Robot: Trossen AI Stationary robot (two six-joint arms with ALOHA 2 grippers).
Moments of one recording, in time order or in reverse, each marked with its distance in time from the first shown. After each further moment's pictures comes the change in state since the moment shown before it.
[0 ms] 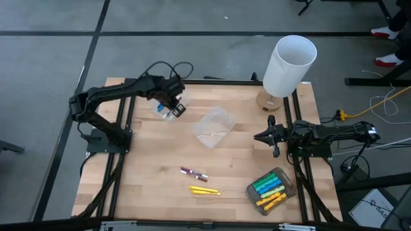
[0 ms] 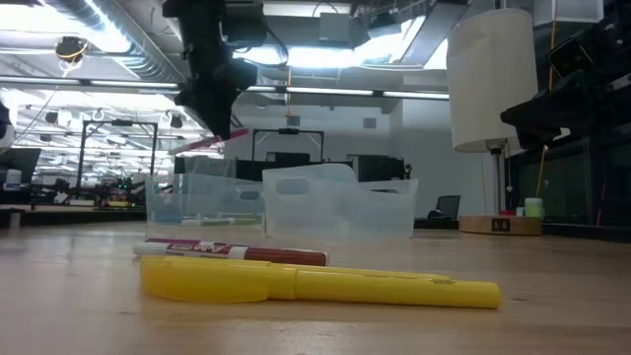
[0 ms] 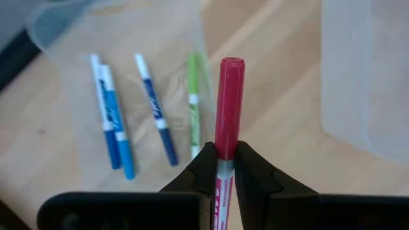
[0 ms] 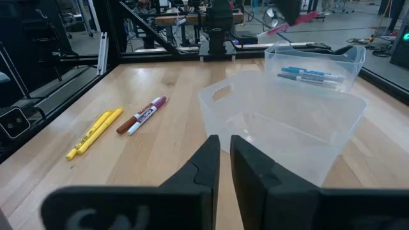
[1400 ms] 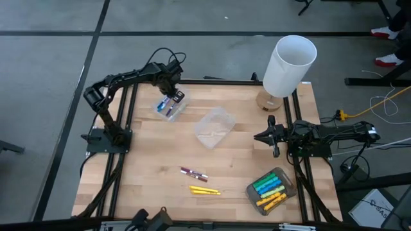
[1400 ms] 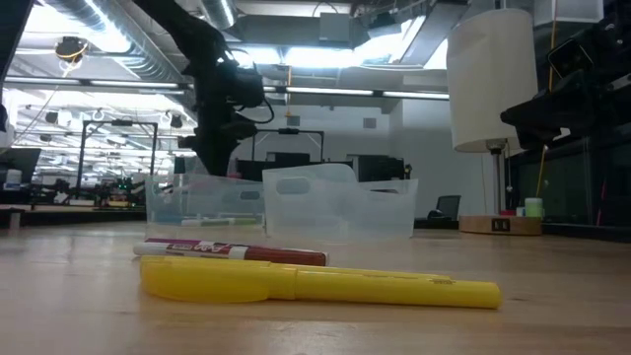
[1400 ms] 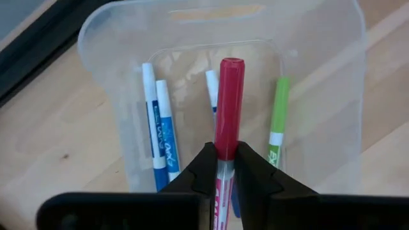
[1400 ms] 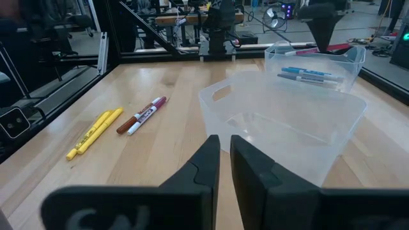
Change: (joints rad) left arm 0.318 0.235 0.025 0.089 0.116 0.193; right arm 0.000 0.000 0.000 0.000 0.000 0.000
